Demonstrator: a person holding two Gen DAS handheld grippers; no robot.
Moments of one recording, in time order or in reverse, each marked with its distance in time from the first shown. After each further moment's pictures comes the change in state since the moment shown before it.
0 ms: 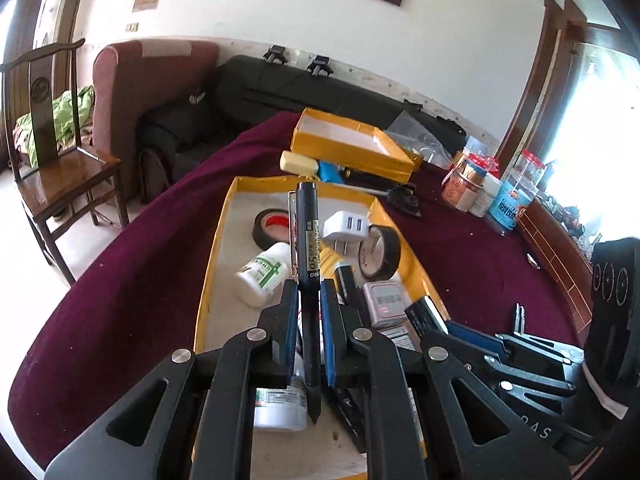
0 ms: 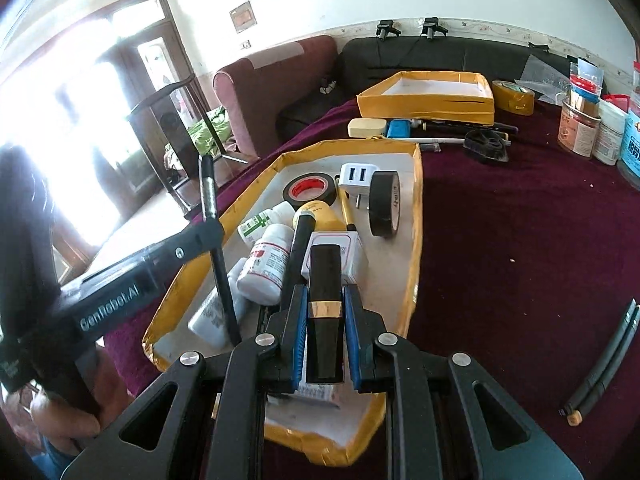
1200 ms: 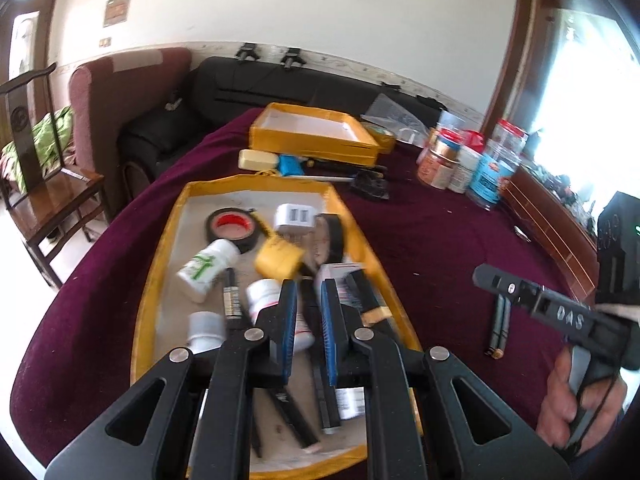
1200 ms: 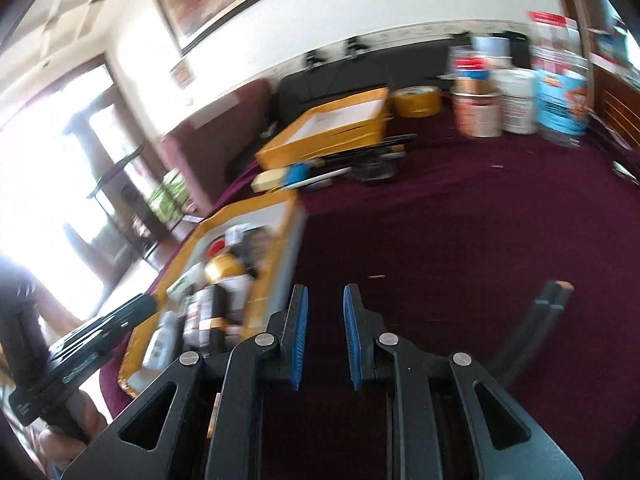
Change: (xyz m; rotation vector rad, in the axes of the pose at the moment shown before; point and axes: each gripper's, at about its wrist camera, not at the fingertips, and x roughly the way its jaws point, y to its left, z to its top) left arm -0.008 -0.057 0.000 0.123 0.030 -0.022; right arm -0.072 -0.112 -0.004 0.247 -0.141 -0.089
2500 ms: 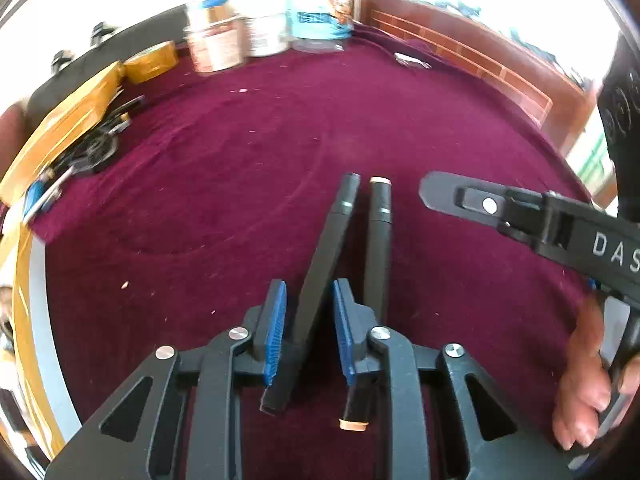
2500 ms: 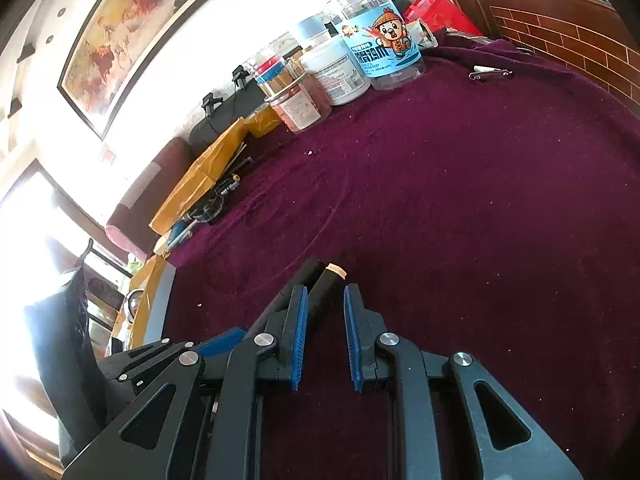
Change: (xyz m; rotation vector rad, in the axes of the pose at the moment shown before) left arm 0.146 -0.236 -0.033 0.498 0.355 -0.178; right arm -0.034 -0.180 -0.021 0.356 -0.043 -0.078
